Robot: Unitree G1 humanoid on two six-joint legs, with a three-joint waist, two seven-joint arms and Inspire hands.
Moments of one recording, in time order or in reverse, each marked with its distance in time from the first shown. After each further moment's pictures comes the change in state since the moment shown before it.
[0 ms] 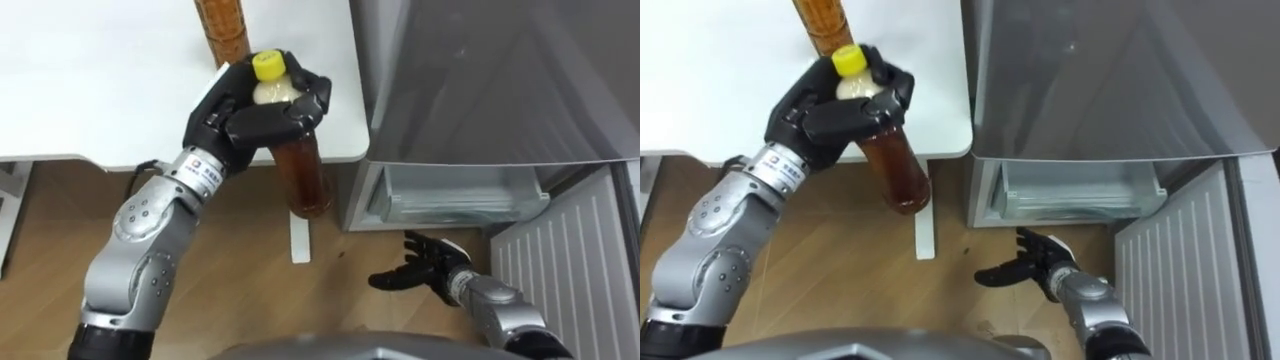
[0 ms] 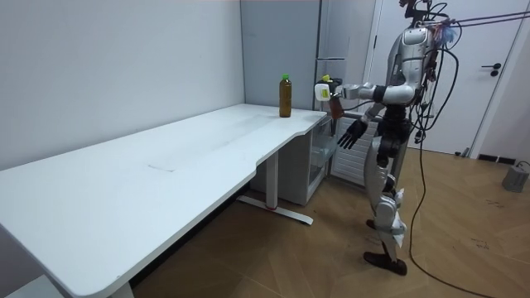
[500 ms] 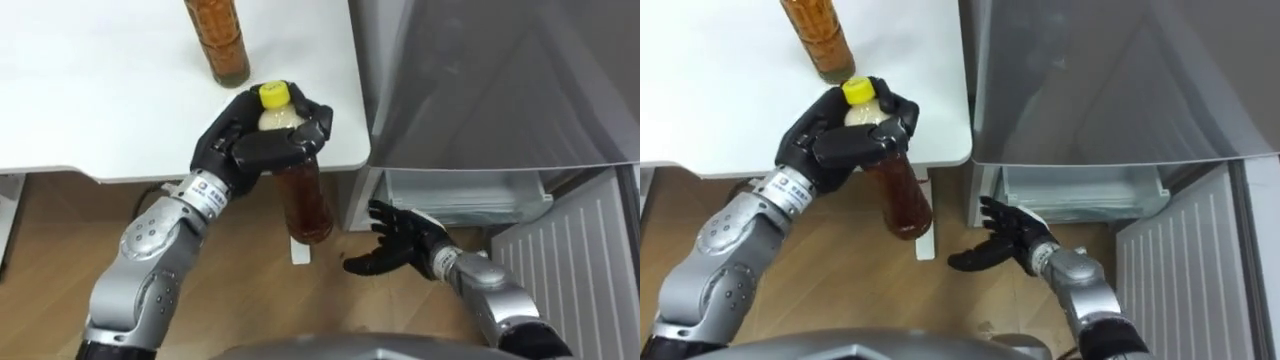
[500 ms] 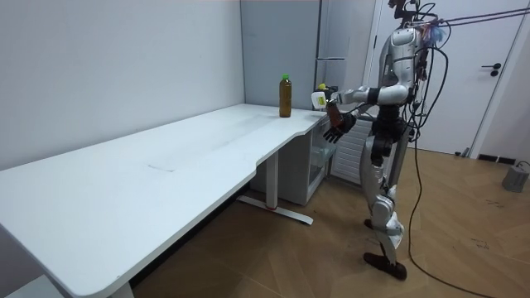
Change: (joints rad) left arm 0.045 0.017 -0.019 0.036 0.064 -0.013 -0.023; right arm 0.012 -0.003 0.111 -0.246 -0.014 -0.038 0.213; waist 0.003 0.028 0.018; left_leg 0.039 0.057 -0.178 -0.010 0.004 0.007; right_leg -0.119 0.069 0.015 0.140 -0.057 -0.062
